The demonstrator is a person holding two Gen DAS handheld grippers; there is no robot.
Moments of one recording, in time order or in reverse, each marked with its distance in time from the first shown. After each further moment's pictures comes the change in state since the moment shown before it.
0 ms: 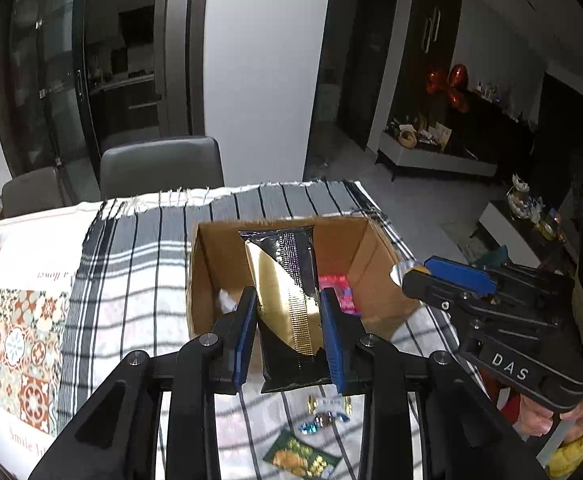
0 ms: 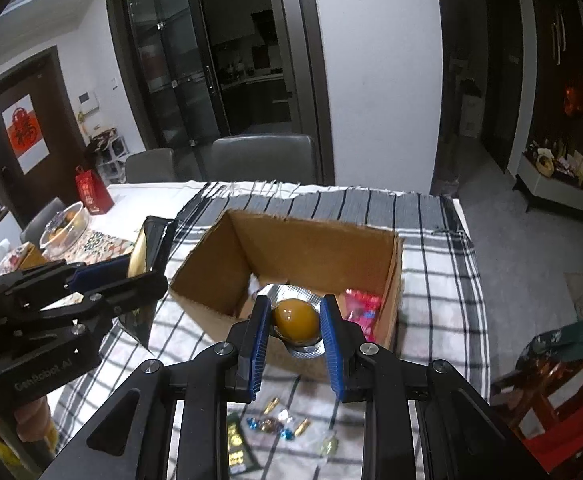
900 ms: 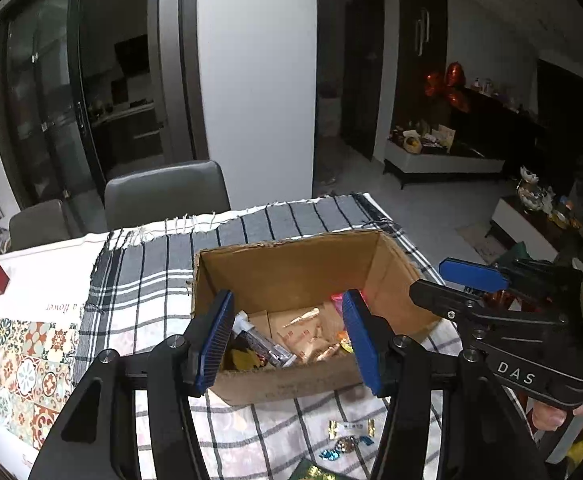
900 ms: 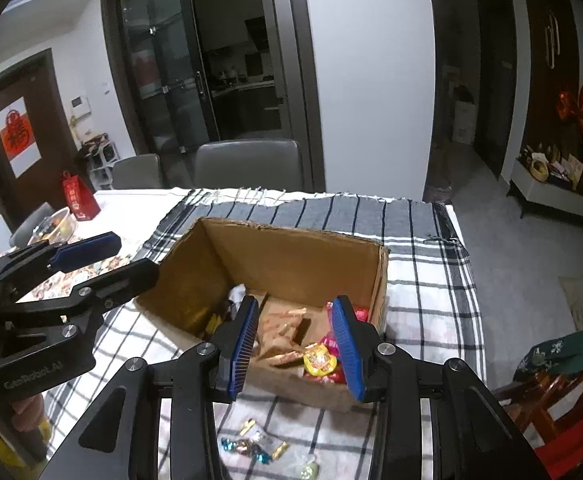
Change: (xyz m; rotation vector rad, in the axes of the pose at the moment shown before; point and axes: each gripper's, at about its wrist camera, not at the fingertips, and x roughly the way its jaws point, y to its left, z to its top) left arm 0.011 -0.011 -0.004 0.085 -0.083 0.057; right arm 0.009 -0.015 -0.010 -0.013 -0.040 -0.030
